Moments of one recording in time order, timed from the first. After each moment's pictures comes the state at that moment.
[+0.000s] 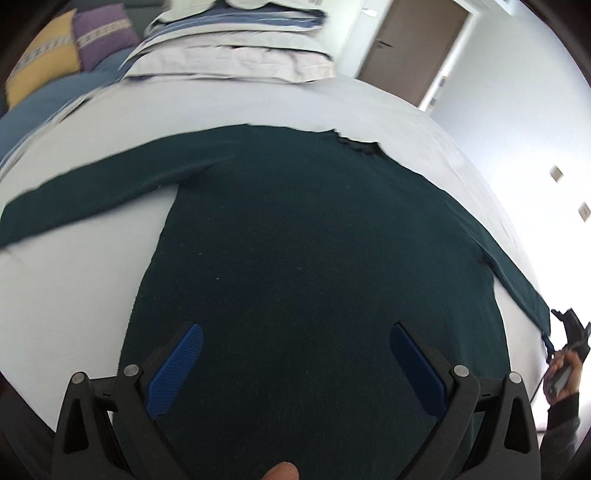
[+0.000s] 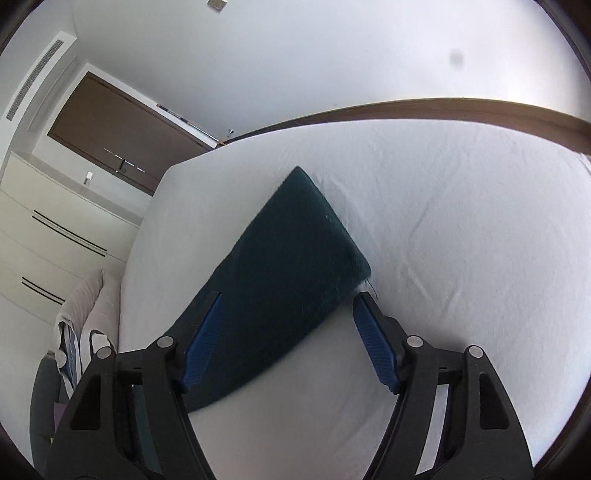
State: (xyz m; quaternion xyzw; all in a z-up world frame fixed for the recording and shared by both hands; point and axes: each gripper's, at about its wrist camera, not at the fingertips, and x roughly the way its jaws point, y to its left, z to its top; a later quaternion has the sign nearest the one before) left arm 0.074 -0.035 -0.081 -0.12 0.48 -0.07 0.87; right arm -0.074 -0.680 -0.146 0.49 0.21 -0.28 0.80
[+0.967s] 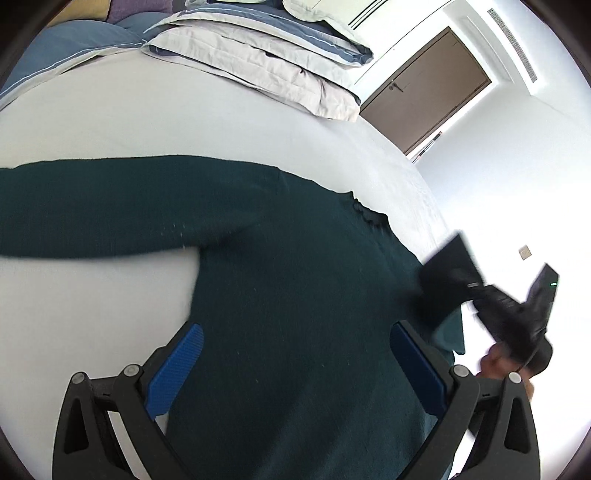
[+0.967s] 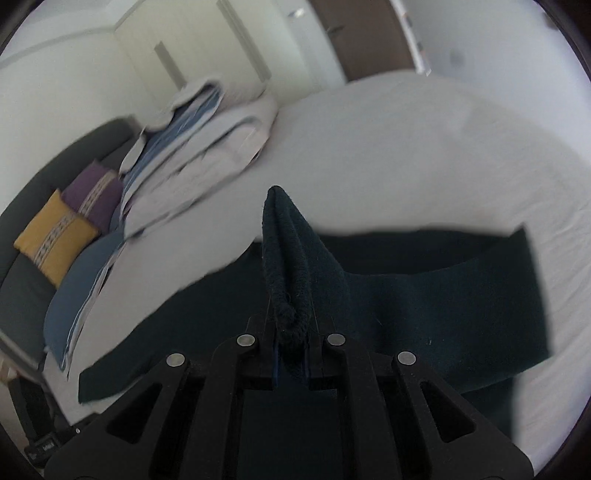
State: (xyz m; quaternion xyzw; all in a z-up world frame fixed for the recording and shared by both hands) left arm 0.147 0.062 -0.073 -0.26 0.44 -0.12 0.85; right arm 0.243 -0.246 -0.045 0.20 0.37 0.06 0.91
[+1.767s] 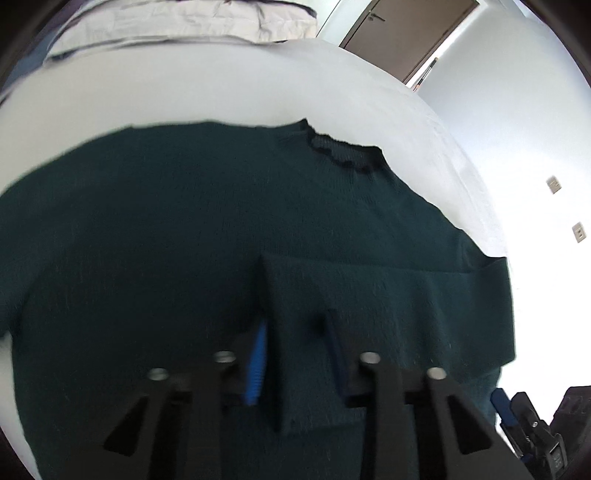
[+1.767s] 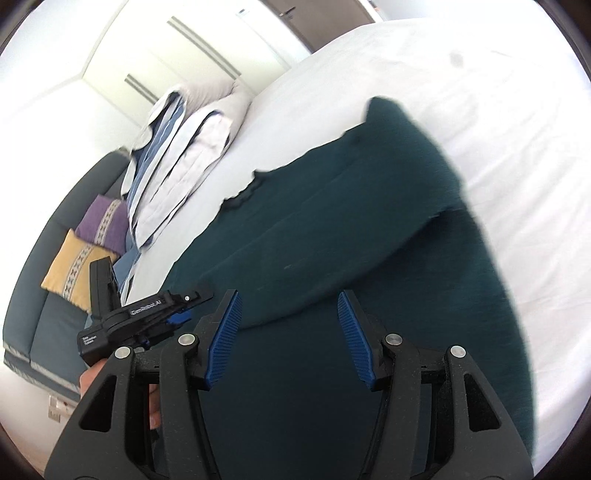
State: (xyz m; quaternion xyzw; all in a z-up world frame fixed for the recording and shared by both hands) left arm 0.265 -0.089 -0.128 -0.14 0.53 -0.14 0.83; right arm 0.091 -0.345 -0.127 0.34 0.35 0.03 0.87
